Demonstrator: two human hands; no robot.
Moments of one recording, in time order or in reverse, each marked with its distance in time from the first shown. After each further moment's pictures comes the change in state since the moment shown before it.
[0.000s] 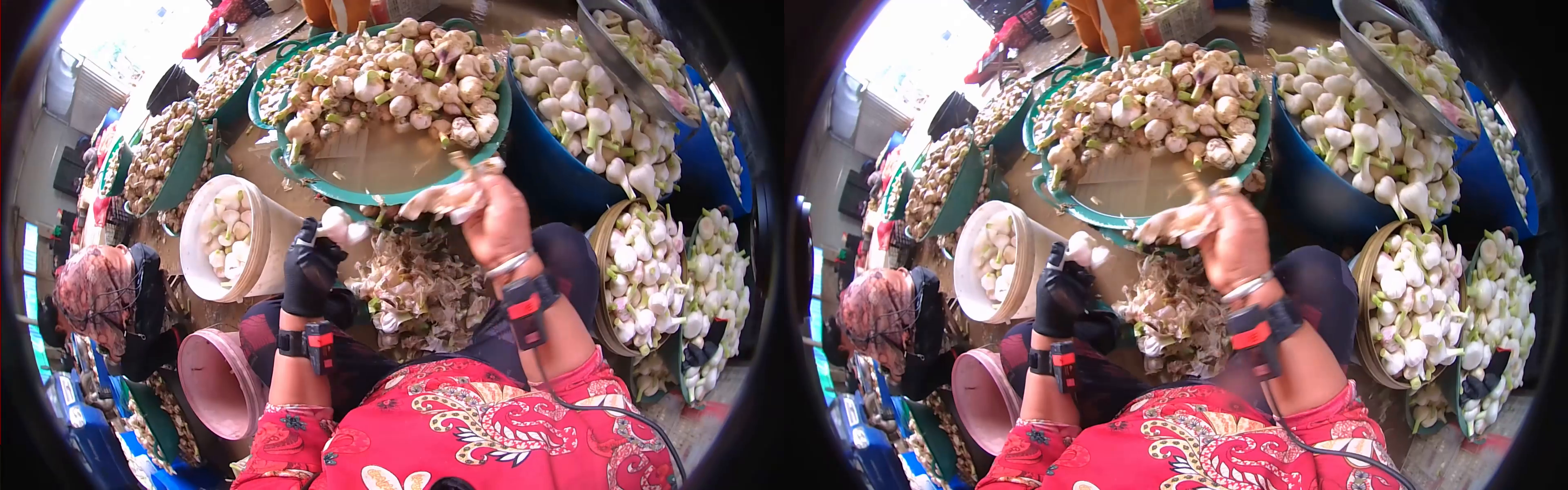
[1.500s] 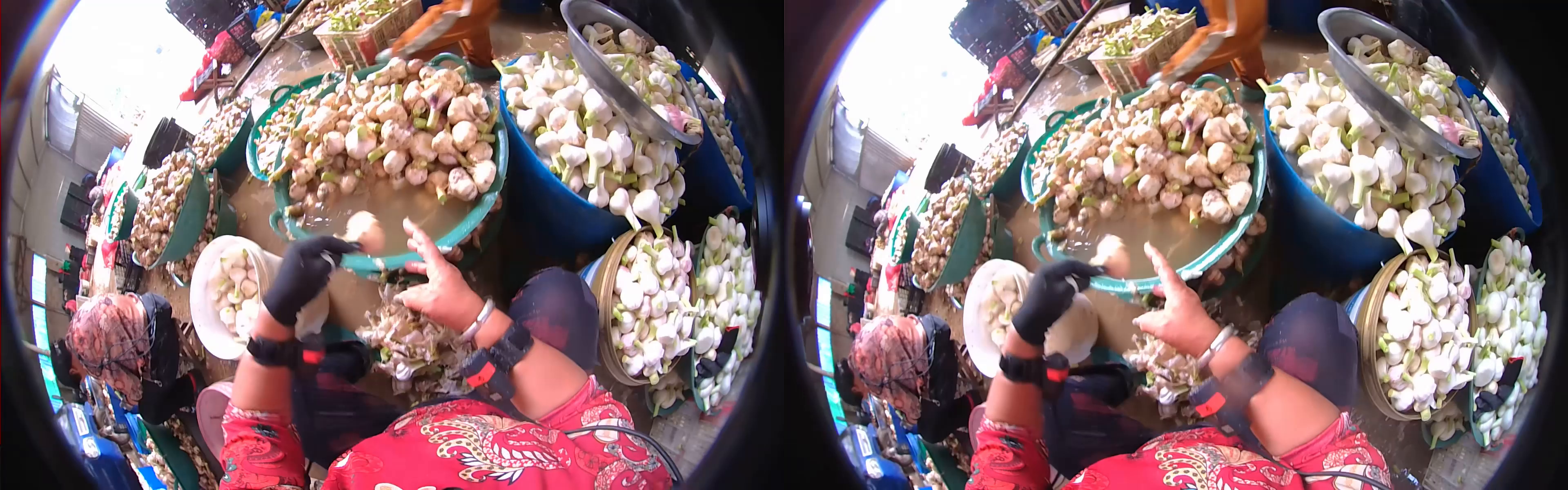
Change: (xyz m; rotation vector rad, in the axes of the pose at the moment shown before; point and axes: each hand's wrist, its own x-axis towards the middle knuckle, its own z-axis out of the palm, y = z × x) left_hand 0.056 0.084 0.096 1.210 -0.306 0.241; right_hand 0.018 0.045 0.003 -0.822 -0.340 -0.042
